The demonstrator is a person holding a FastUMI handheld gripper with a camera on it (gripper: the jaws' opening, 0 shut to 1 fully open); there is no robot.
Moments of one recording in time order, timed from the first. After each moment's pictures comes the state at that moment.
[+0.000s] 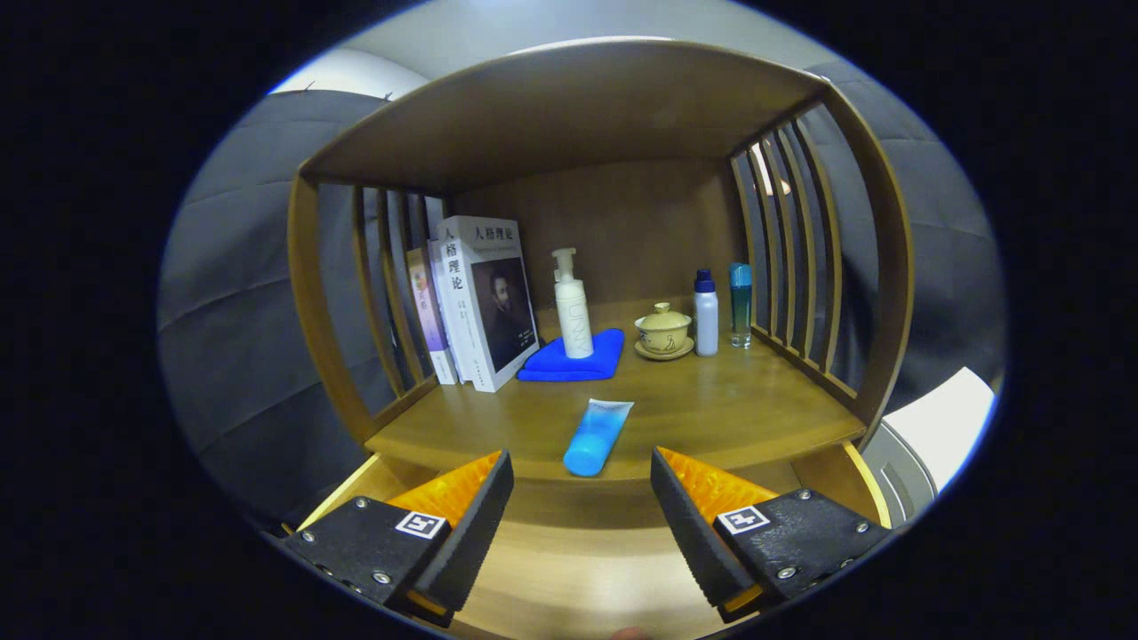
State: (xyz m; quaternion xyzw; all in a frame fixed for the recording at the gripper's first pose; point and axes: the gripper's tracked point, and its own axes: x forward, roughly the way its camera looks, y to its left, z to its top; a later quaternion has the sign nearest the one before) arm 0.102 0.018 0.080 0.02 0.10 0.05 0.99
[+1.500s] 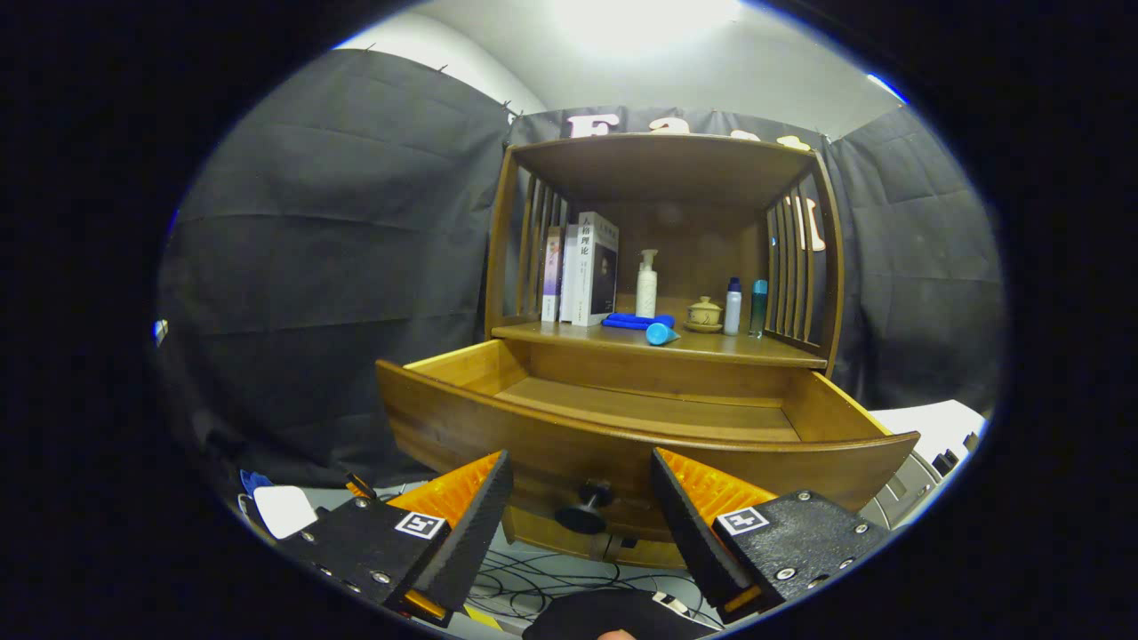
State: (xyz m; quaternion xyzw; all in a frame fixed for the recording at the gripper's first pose) arm -0.112 0.060 -0.028 -0.09 0.04 0.13 0.99
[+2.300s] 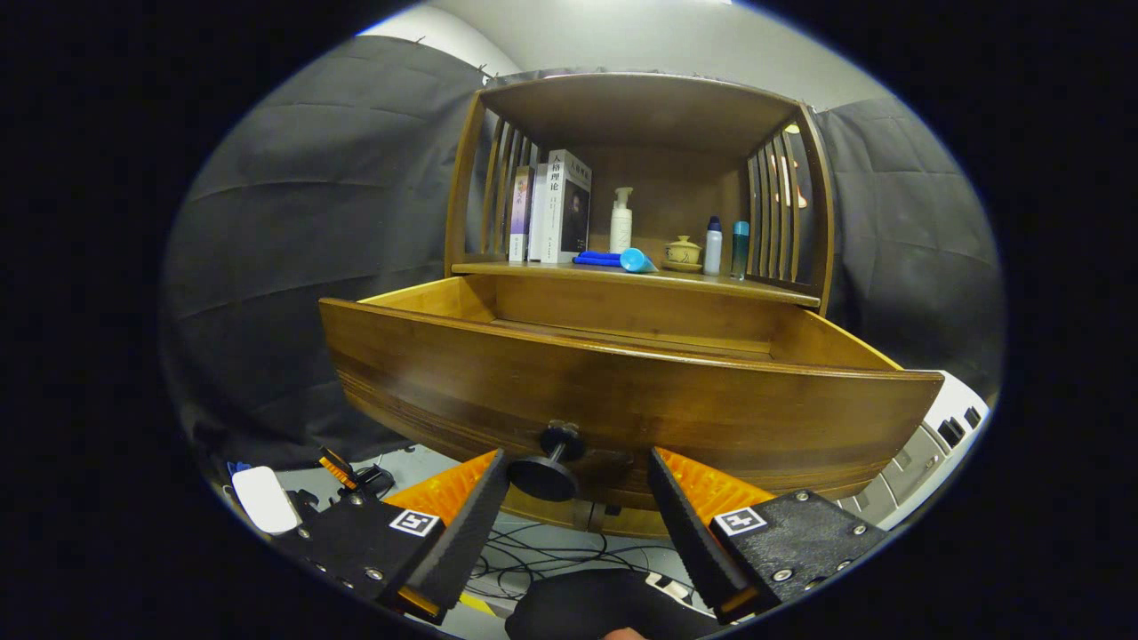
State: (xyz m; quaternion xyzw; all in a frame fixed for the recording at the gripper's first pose) arm -0.078 0.033 -0.079 -0.07 0.10 0.07 0.99
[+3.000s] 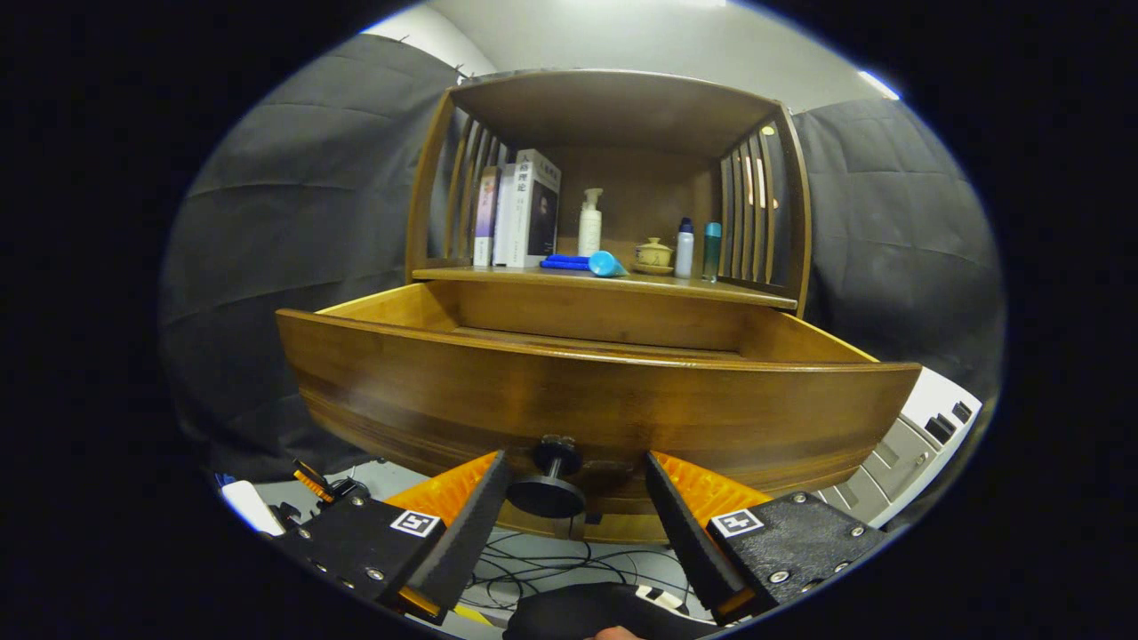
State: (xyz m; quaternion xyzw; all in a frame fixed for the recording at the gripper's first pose) arm -0.051 0.010 -0.074 -0.07 0.10 0.01 0.99
